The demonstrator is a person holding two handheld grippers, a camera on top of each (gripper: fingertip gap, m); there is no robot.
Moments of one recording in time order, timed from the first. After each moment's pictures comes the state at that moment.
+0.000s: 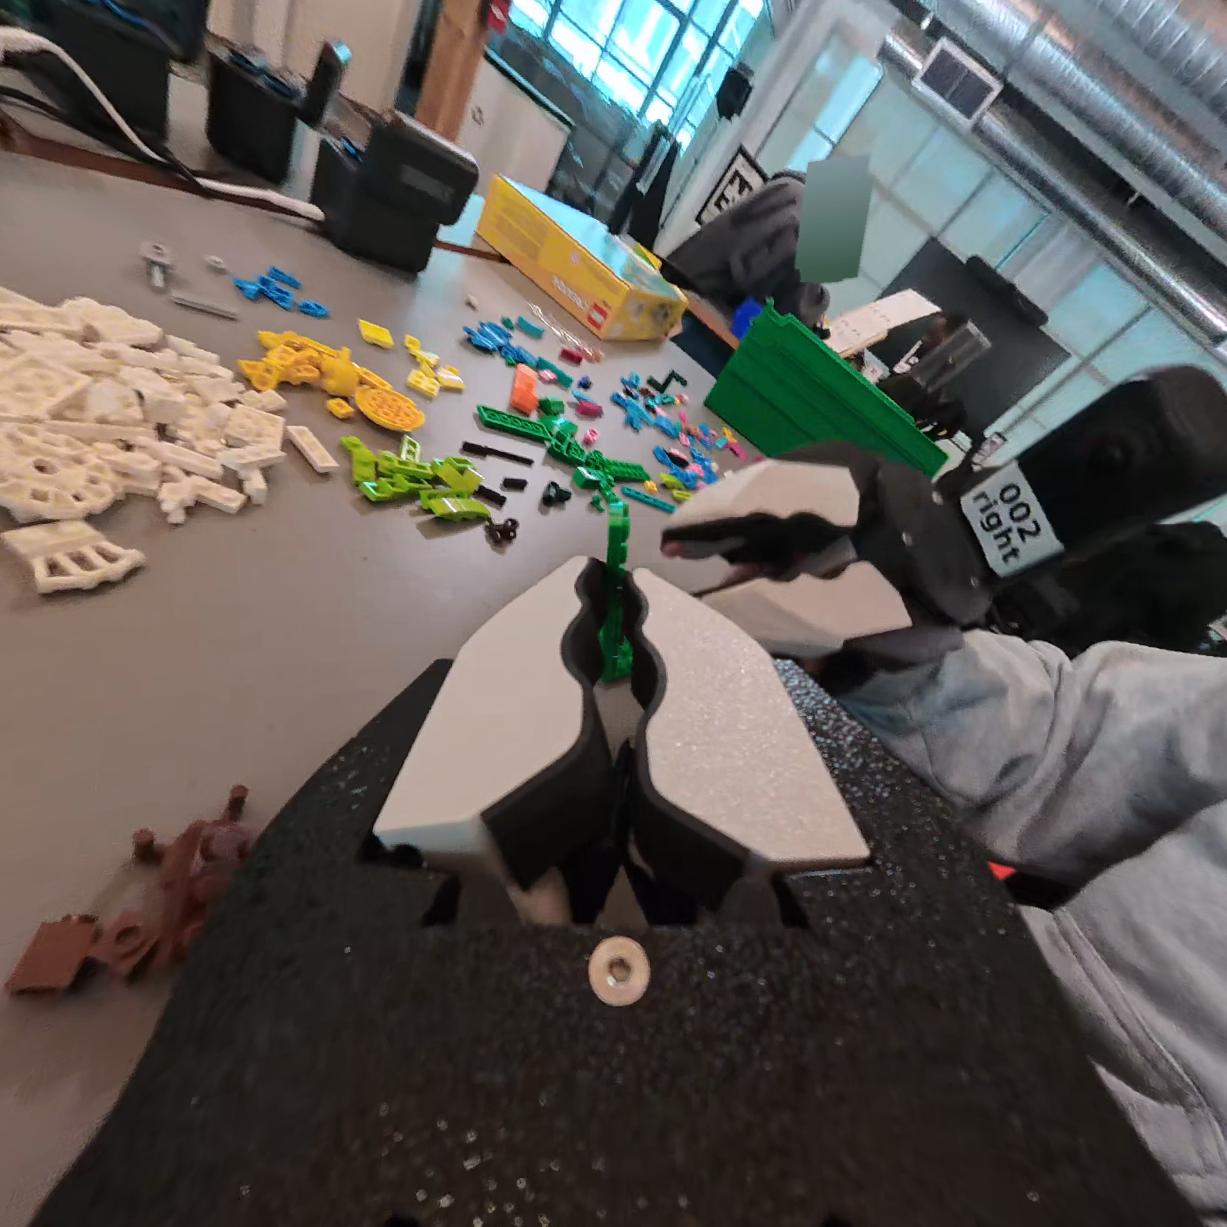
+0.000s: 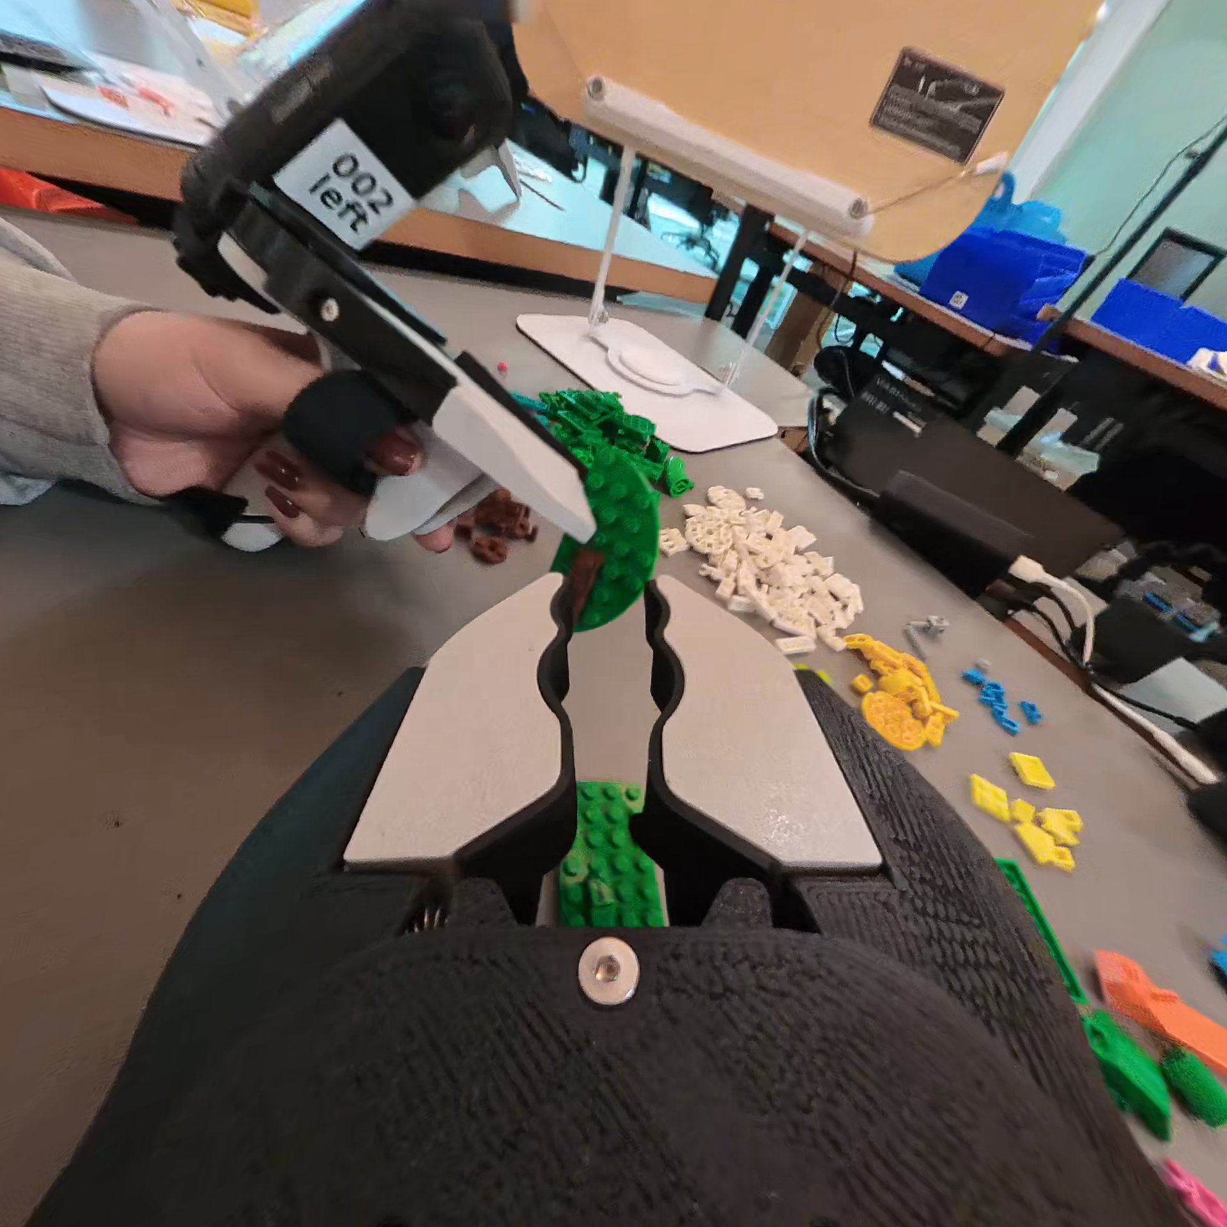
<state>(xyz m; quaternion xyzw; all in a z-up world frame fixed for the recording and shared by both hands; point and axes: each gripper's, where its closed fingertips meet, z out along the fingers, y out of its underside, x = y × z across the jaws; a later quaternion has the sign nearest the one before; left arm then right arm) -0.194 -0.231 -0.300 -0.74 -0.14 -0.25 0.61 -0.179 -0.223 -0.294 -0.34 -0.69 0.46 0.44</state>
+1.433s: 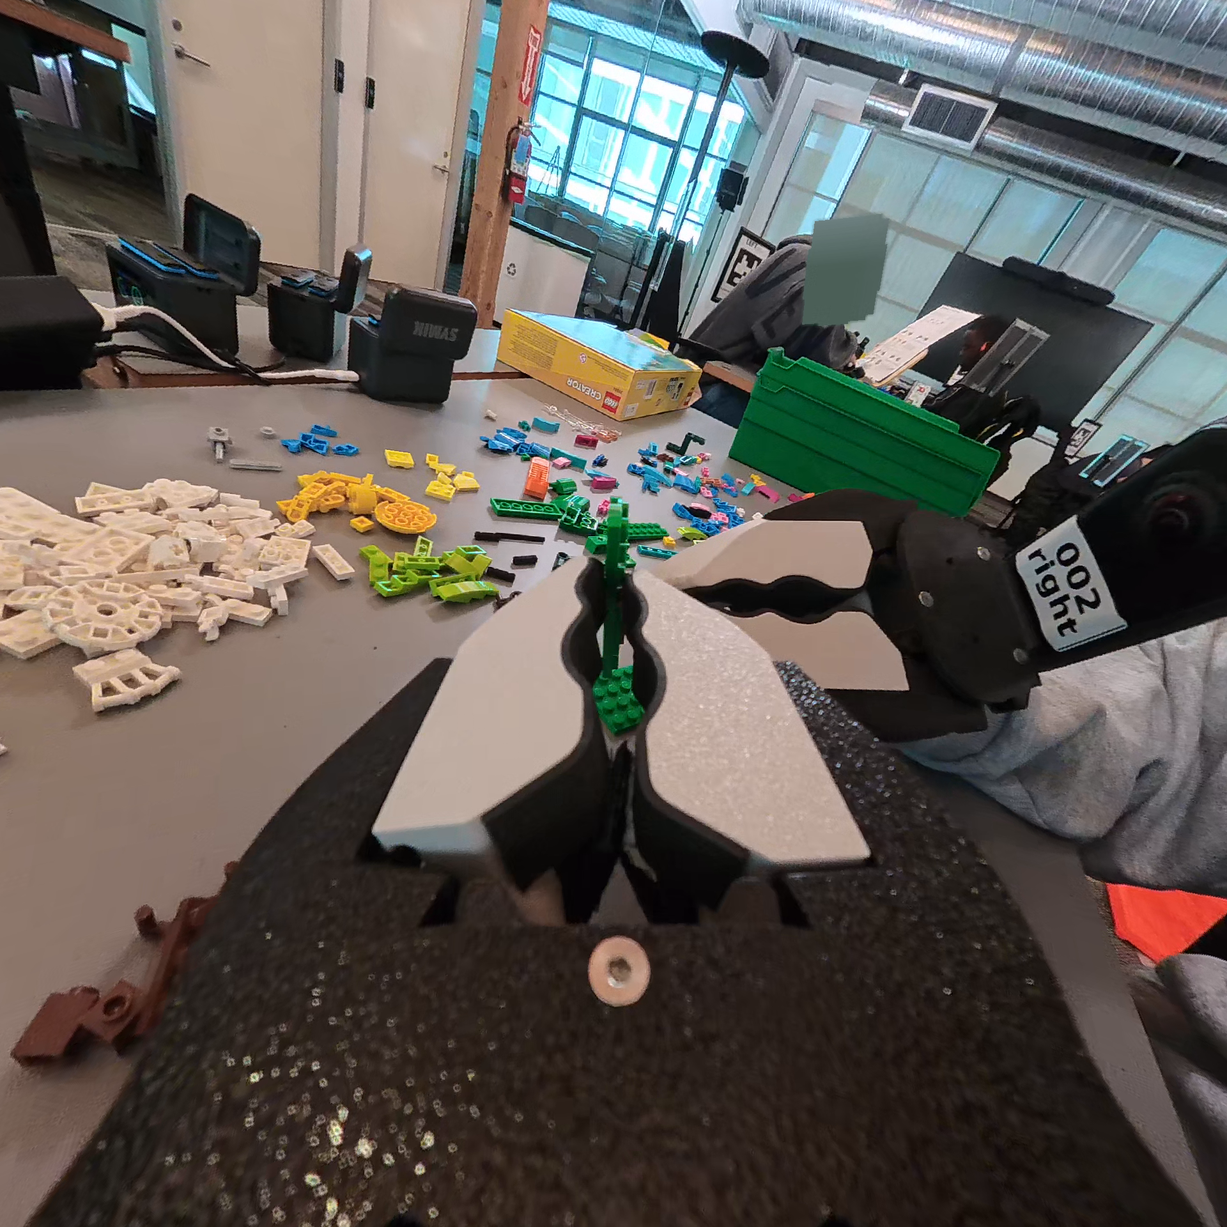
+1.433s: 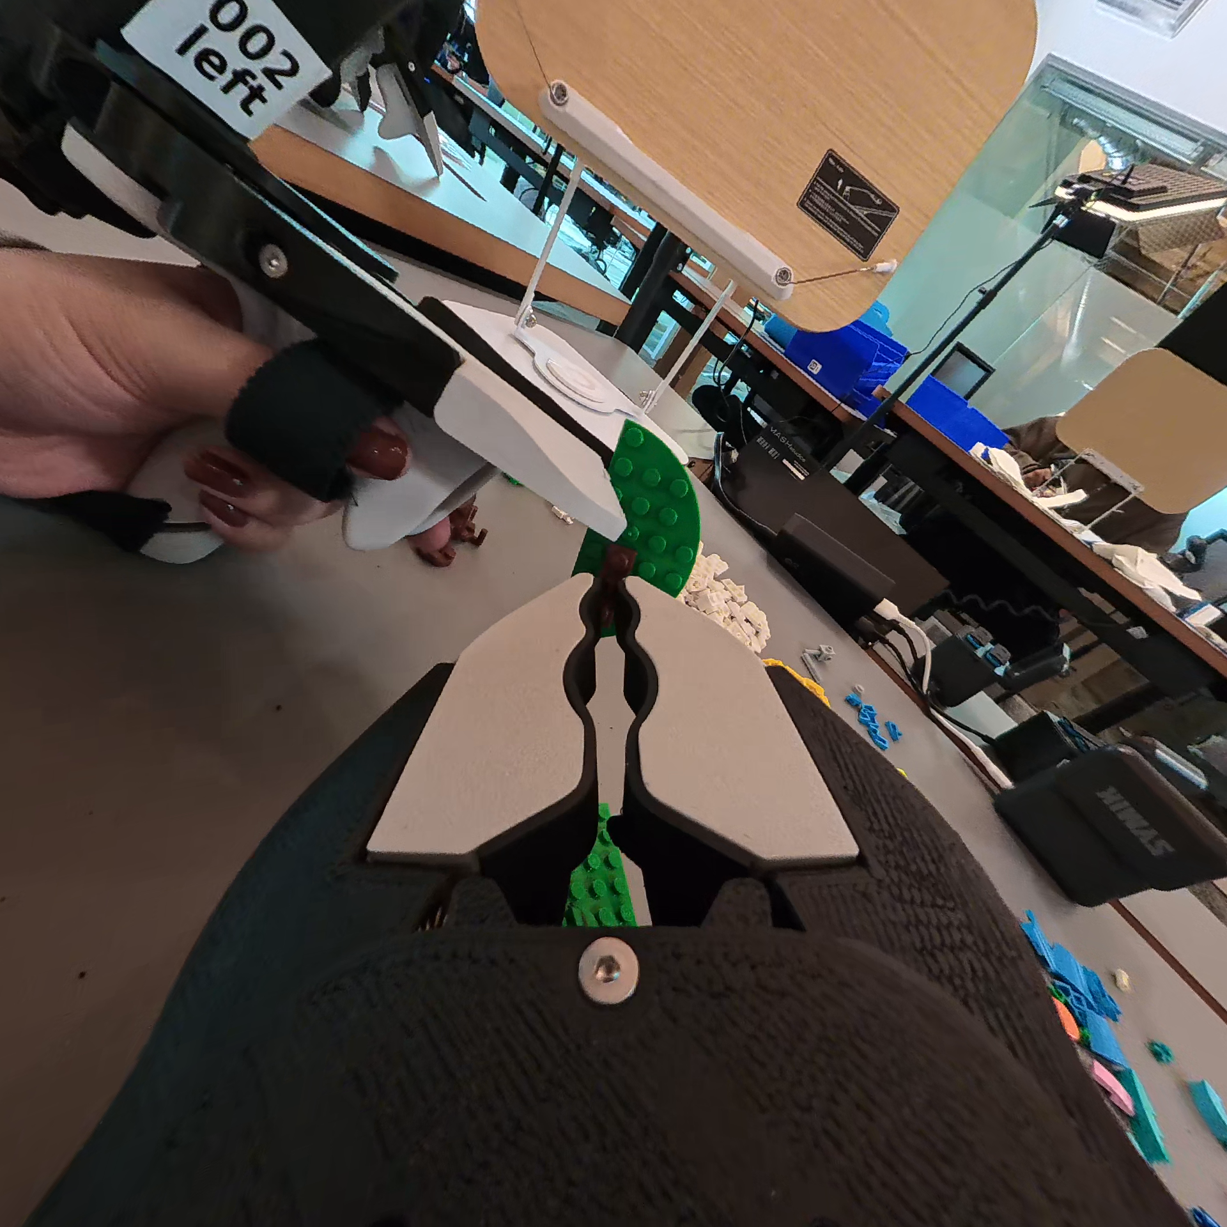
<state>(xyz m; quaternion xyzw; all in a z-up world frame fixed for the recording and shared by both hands) -0.185 -0.228 -0.282 -0.71 -0.09 -0.15 0.68 -0.182 -0.230 -0.292 -0.30 -0.68 0.38 0.55</state>
